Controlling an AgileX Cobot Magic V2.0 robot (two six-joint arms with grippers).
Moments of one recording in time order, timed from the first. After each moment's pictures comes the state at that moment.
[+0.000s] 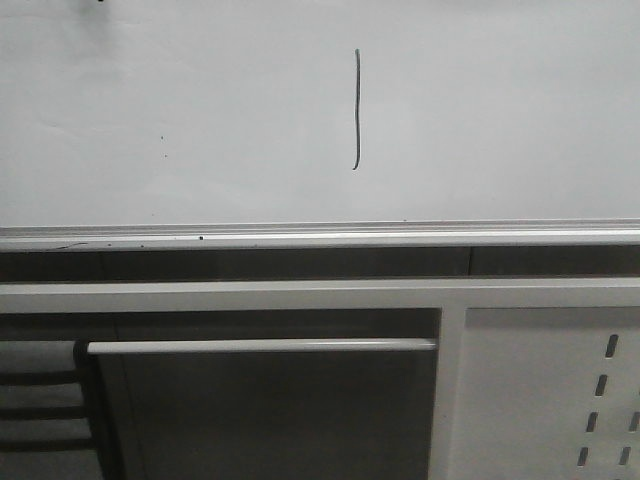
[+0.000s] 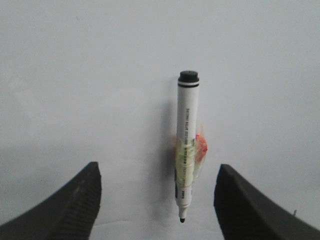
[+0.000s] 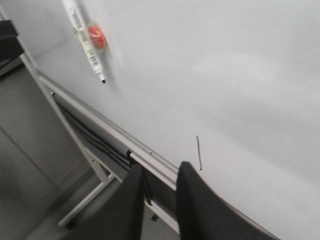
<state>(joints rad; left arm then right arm) -0.87 0.79 -0.67 -1.35 -0.53 1.29 0.16 0.92 -1.09 0.79 0.82 -0.71</state>
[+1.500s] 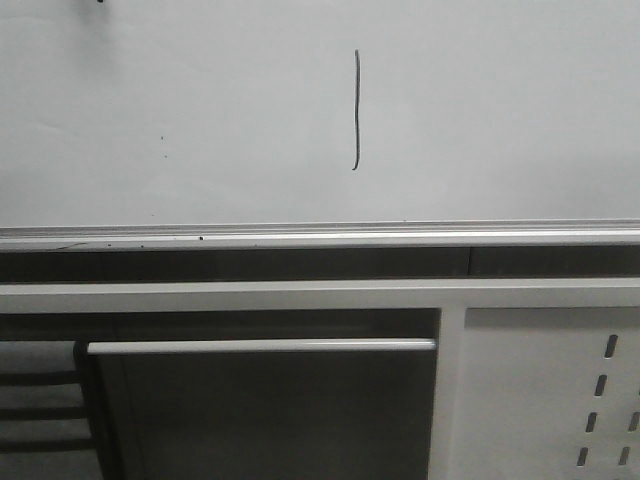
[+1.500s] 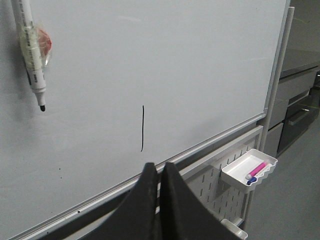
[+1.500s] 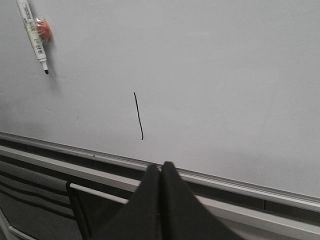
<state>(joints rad) -0.87 0.31 -0.27 -1.42 -0.02 1.41 0.09 -0.01 -0.25 0.81 0.46 -0.70</state>
